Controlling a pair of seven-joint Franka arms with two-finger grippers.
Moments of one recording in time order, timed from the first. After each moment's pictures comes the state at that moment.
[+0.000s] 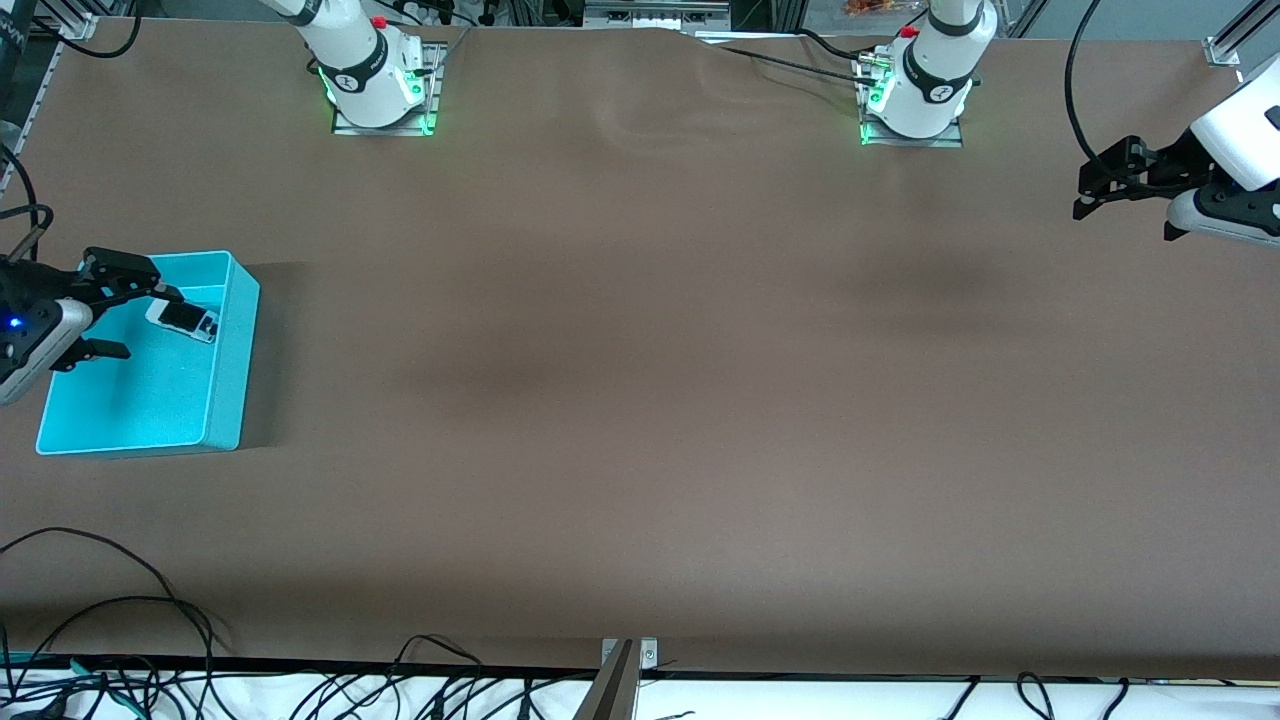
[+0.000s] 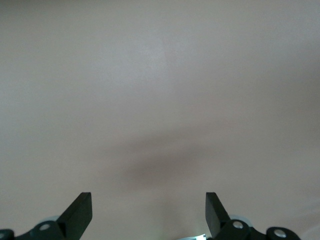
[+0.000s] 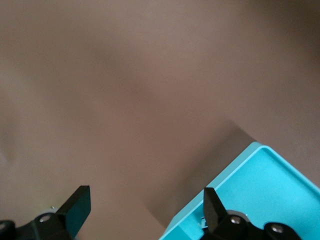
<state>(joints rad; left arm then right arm) 0.05 -0.02 -0.09 -1.55 -0.02 1.46 0.18 0.30 0.39 -0.55 -1.32 0.37 1.44 -0.90</state>
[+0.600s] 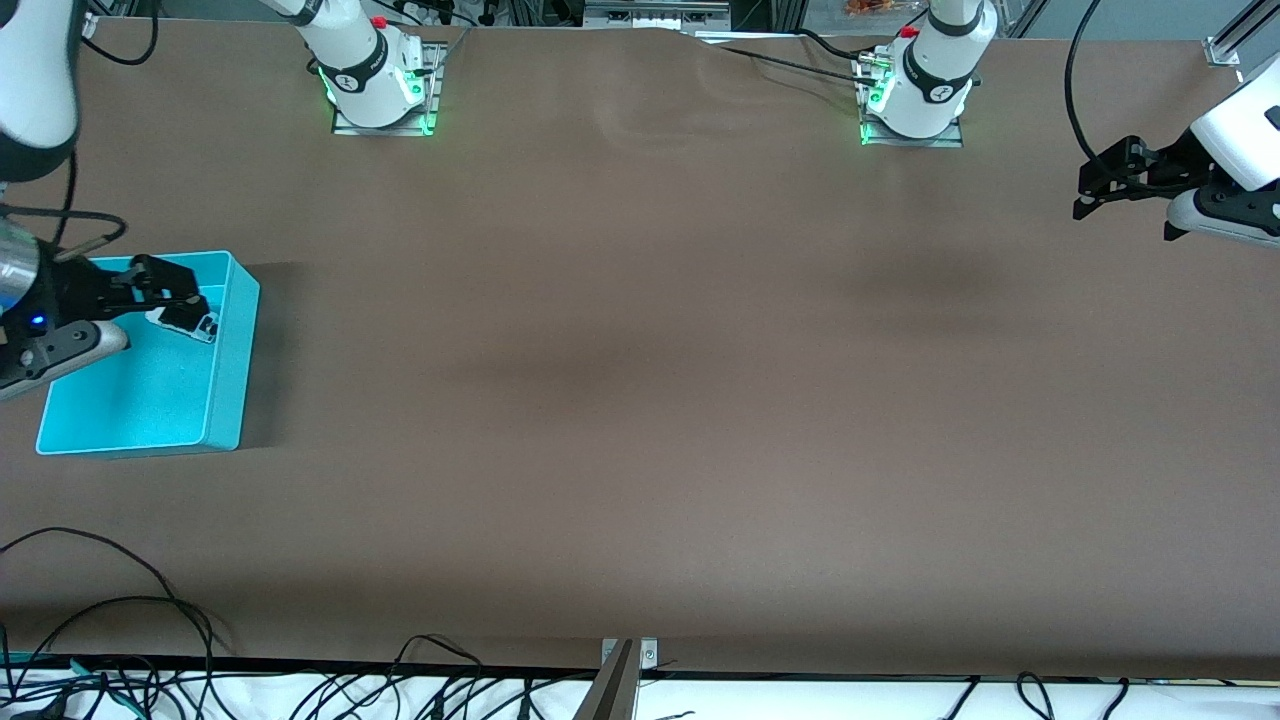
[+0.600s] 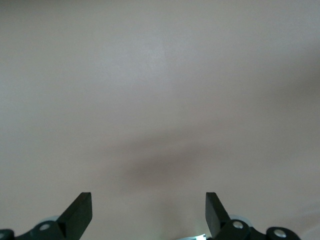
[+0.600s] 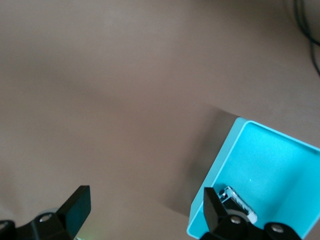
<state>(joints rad) 0.05 -0.02 -0.09 -1.55 -0.02 1.46 0.18 0.23 0.32 -0.25 -1.28 0.12 1.49 -0.34</state>
